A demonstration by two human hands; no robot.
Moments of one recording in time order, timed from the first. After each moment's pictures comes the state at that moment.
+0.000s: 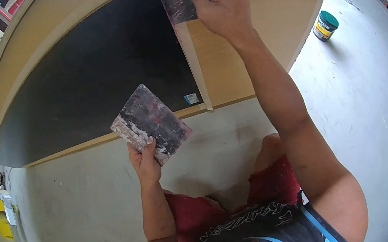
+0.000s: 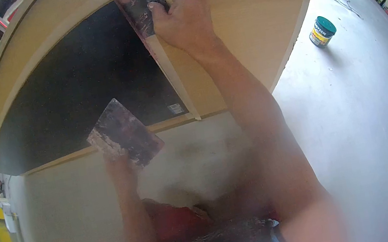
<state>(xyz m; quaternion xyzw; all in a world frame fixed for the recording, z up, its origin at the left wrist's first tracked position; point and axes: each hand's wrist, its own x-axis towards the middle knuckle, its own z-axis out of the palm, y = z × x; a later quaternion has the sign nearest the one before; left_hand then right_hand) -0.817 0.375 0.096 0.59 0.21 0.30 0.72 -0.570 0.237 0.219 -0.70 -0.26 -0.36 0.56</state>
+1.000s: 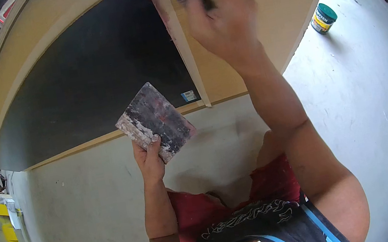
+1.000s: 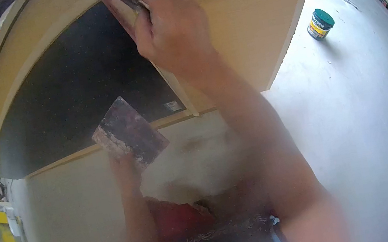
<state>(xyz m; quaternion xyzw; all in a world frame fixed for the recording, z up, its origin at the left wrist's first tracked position) -0.811 0.375 0.080 0.63 0.27 0.25 0.69 -0.595 0.228 0.212 -0.64 -0.32 -0.46 0.52</state>
